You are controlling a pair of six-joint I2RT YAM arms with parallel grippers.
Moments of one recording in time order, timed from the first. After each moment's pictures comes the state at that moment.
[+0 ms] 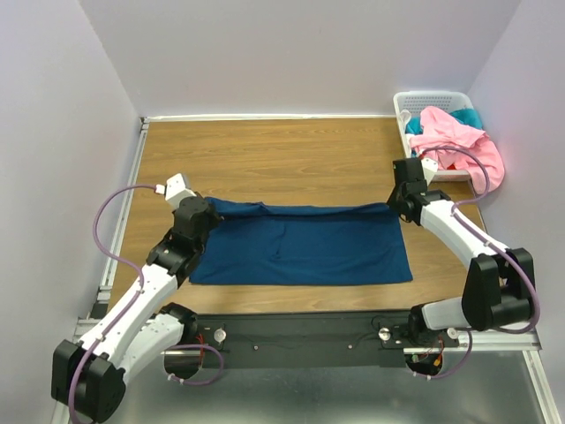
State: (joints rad) left arm -0.41 0.86 0.57 -0.14 -0.44 -0.69; right arm 0.20 1.40 0.91 -0.39 0.40 0.56
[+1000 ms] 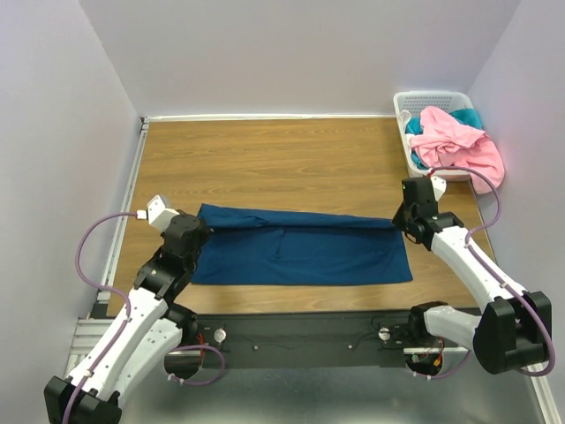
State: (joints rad) left arm -0.41 0.62 0.50 -0.35 -0.51 -0.92; right arm 0.20 1.15 0.75 -0.46 0.33 0.58
